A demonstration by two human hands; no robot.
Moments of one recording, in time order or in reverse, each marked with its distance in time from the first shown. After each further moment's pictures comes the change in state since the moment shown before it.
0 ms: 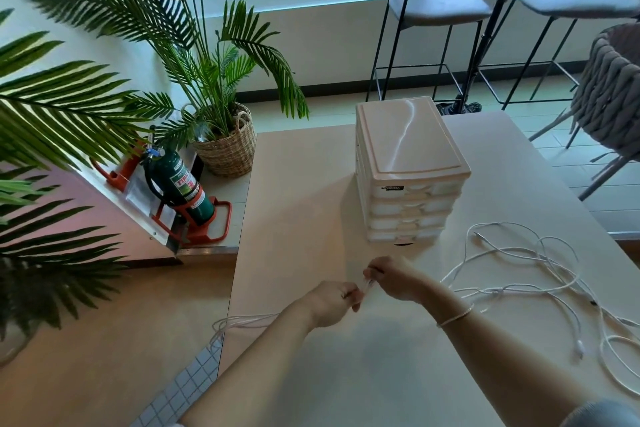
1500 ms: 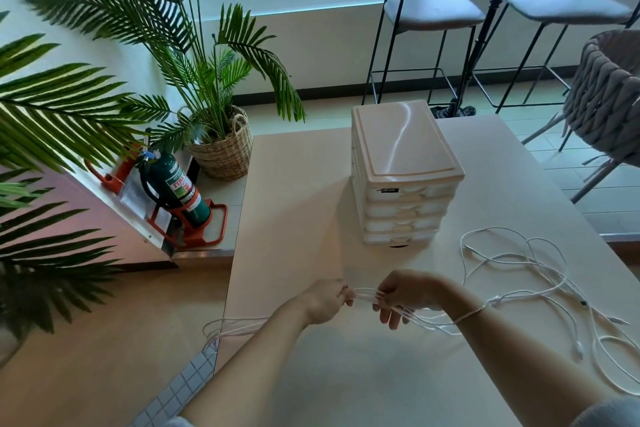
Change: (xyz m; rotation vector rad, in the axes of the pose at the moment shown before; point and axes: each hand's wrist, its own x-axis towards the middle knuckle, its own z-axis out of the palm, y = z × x) left_hand 0.004 0.003 -0.006 0.157 0.017 0.043; right_hand -0.012 0.022 -0.007 0.194 -0.438 0.070
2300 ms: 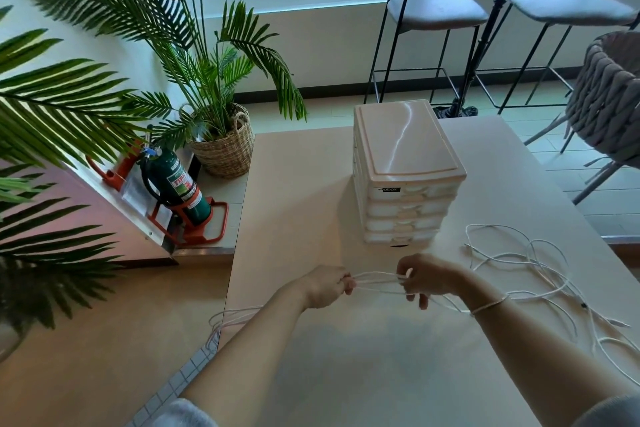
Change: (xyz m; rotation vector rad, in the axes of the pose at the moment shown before) left_hand 0.001 0.007 -0.023 0.097 -0.061 -0.001; right_hand -0.008 0.019 -0.029 -0.123 0.248 0.056
